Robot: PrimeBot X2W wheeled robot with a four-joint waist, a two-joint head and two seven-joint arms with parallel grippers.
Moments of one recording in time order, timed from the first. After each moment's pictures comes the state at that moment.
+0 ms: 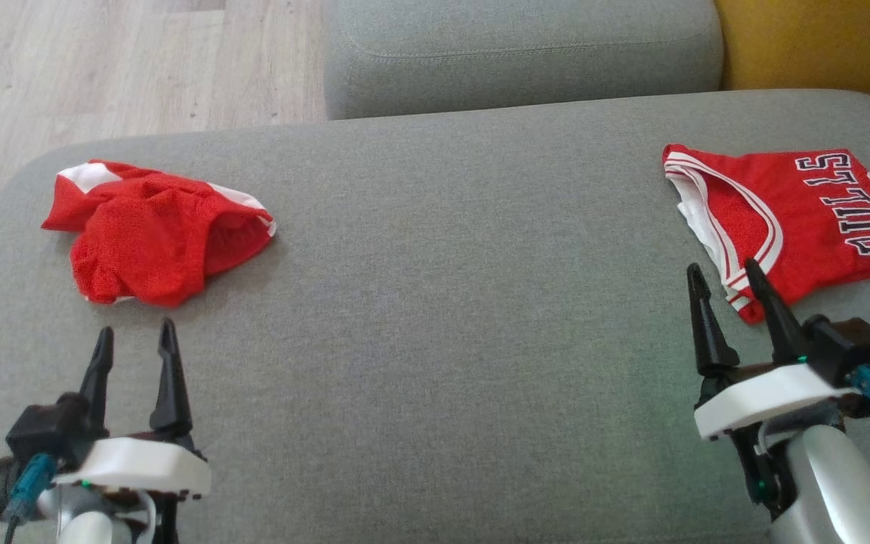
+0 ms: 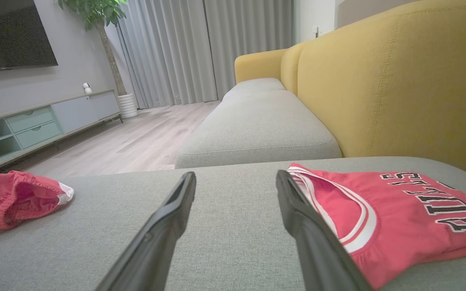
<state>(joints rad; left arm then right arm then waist) 0.02 0.12 -0.02 0.17 -0.23 0.02 -0.25 -0.17 -0.16 0.11 0.36 0.27 0.13 -0.20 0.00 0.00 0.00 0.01</state>
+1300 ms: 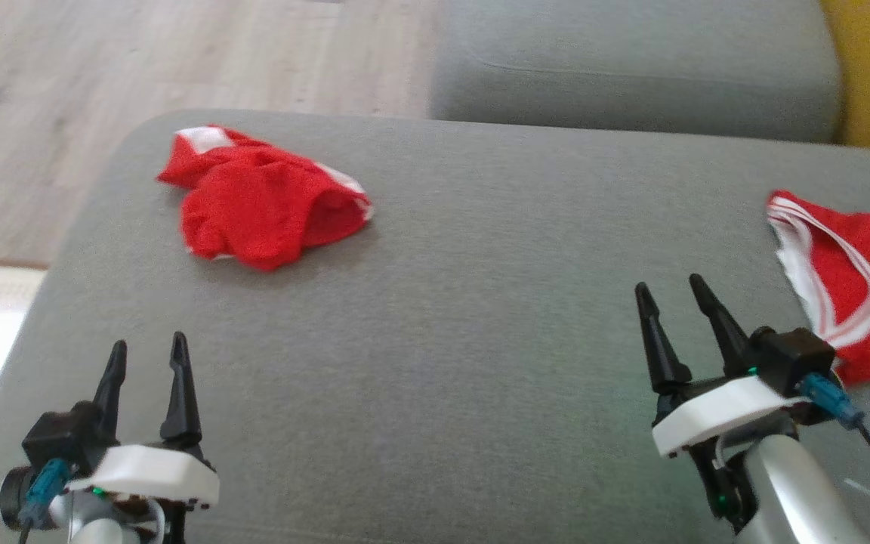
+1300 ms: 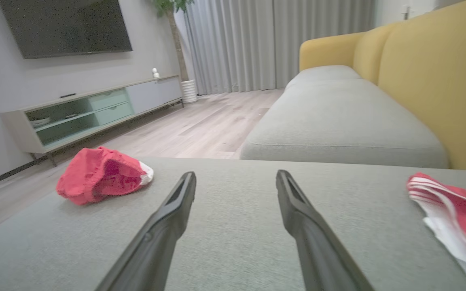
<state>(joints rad) 0.02 0.08 0.01 0.22 -0.18 -0.03 -0.25 -0.17 -0.13 0.19 0.39 0.28 0.13 -0.20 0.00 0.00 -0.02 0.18</state>
